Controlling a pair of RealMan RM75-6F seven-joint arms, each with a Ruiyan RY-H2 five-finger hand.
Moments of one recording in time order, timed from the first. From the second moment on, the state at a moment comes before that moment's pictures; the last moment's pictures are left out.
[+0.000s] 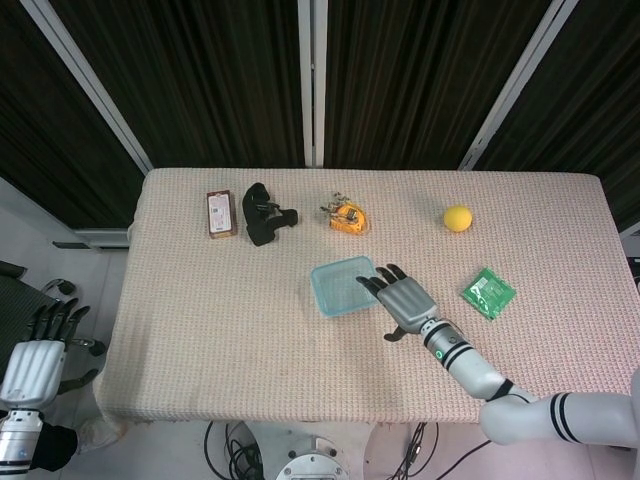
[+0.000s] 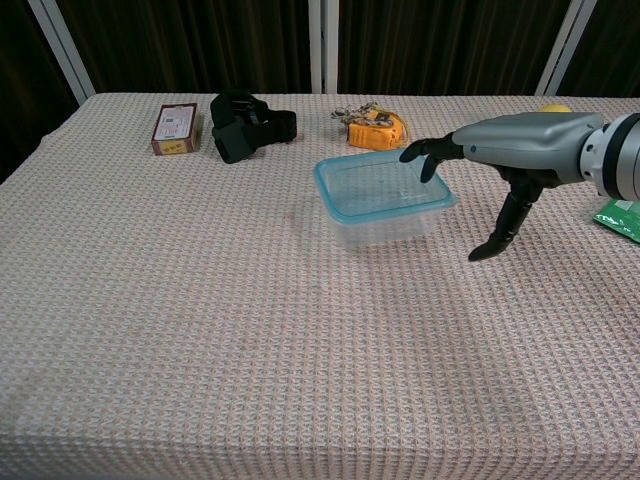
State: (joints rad) left arm -0.06 -1.19 0.00 -1.55 1.52 1.48 0.07; right arm 0.93 -1.32 -0.04 -1.77 -0.88 0.90 -0.45
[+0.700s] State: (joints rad) left arm -0.05 -1.20 0.01 -1.53 1.53 1.49 0.05; right arm 0.92 -1.29 0.02 -1.87 -0.92 0.93 -0.50
